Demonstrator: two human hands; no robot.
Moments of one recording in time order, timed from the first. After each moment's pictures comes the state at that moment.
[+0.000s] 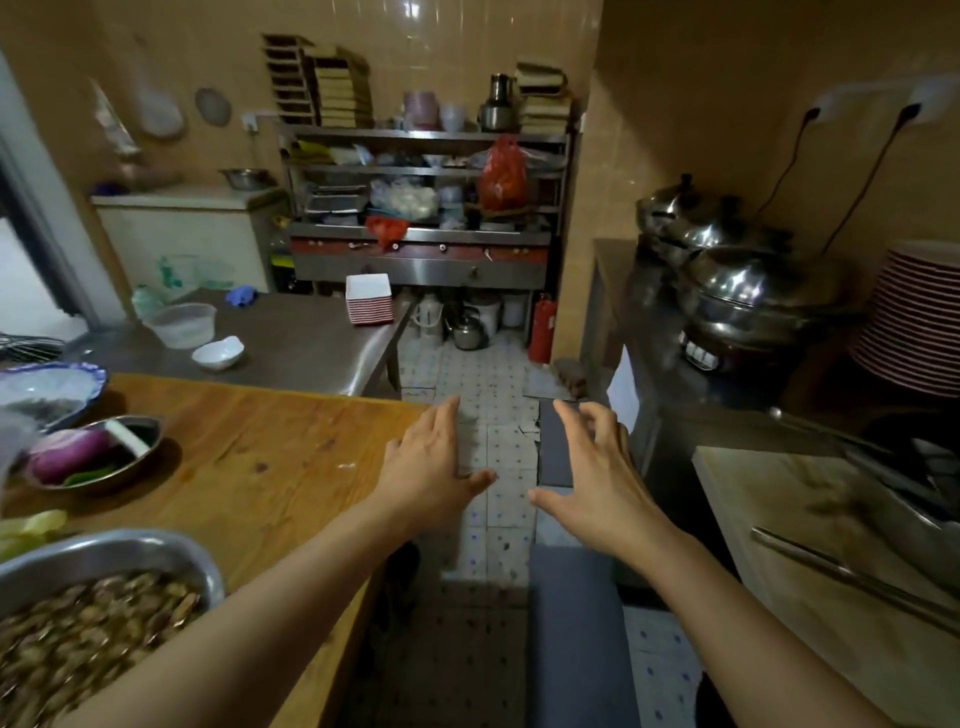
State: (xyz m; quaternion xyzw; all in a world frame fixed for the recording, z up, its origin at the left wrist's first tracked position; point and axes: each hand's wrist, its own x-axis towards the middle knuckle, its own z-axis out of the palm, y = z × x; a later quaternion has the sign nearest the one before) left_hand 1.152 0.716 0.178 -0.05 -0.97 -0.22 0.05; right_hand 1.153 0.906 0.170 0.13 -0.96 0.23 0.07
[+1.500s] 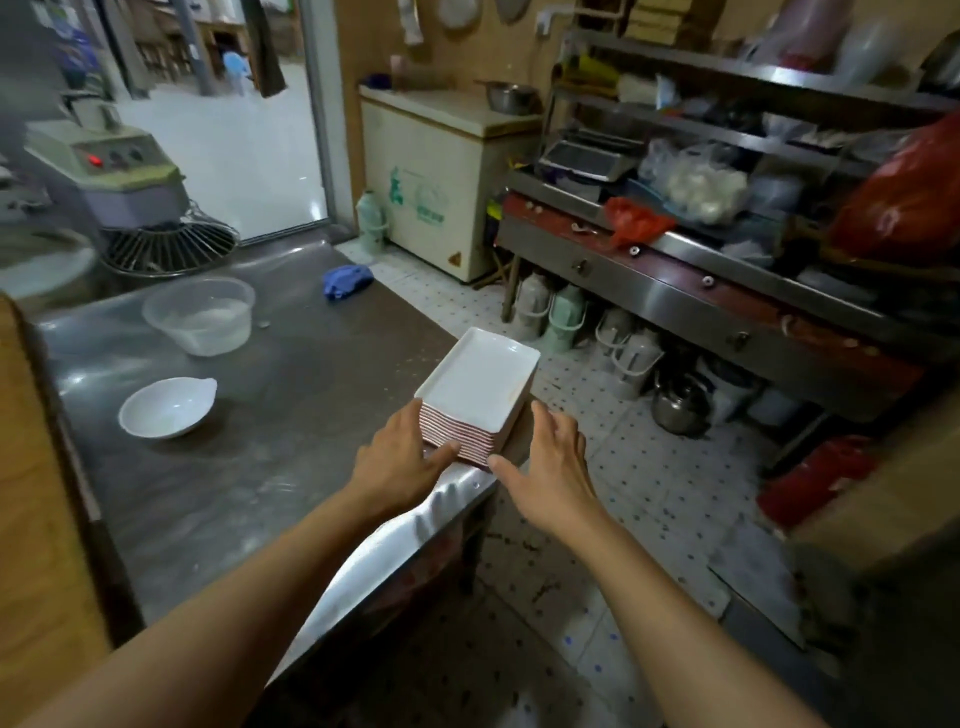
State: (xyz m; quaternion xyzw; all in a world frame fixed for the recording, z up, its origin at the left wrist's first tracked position) left_hand 0.438 0.474 0.075 0.34 -0.88 -0.32 0.09; right_hand 0.328 0.608 0.083 0.35 -0.90 0.25 -0.10
